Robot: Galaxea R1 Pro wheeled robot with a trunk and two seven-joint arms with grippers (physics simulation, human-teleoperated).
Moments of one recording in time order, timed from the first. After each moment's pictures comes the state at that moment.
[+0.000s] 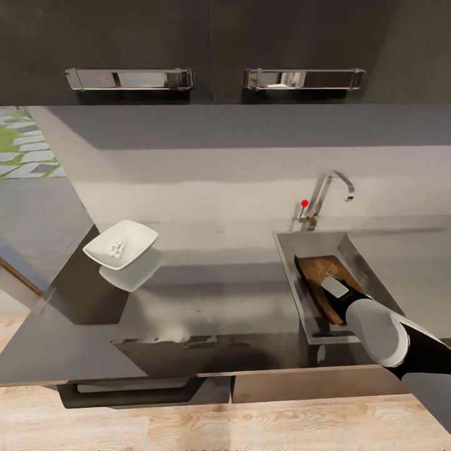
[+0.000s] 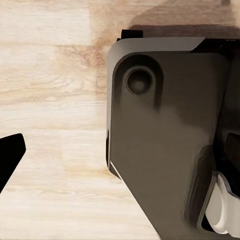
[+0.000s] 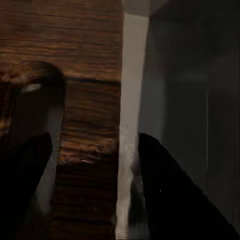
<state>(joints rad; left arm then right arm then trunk) -0.32 0.01 -0.51 0.08 0.55 -0.08 0.00 -1.18 -0.11 -0.48 -0.06 -0.43 -0.14 -0.95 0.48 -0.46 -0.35</state>
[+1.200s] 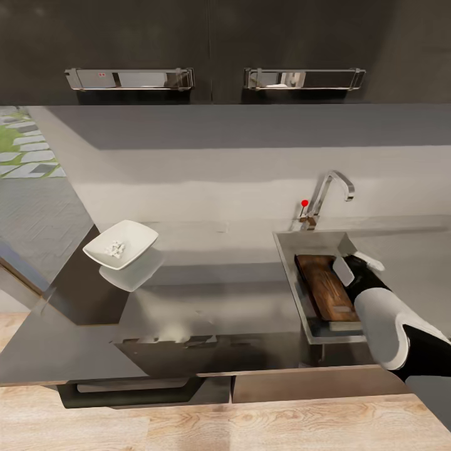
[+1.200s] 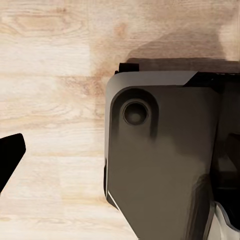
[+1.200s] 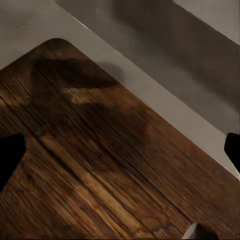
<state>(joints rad) -0.32 0.01 -0.51 0.07 0.55 -0.20 0.00 -1.18 -0.12 -0.38 -0.35 -0.15 0.30 -0.52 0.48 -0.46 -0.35</state>
